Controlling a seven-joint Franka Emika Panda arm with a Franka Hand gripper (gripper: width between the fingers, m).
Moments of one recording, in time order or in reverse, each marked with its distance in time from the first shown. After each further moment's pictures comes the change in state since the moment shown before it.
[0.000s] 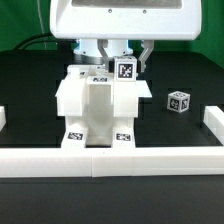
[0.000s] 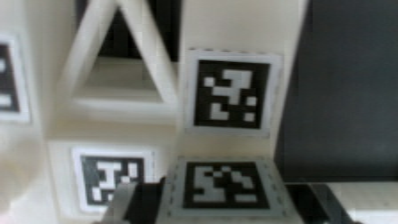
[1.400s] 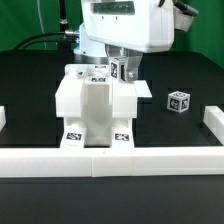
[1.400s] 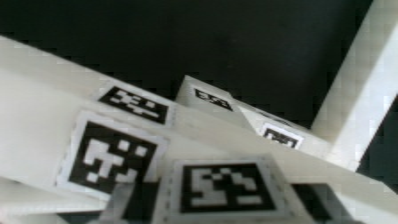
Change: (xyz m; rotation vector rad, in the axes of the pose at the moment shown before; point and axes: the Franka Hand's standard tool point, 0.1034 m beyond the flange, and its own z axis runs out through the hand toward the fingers) arm 0.005 0.000 0.006 0.039 -0.055 1.097
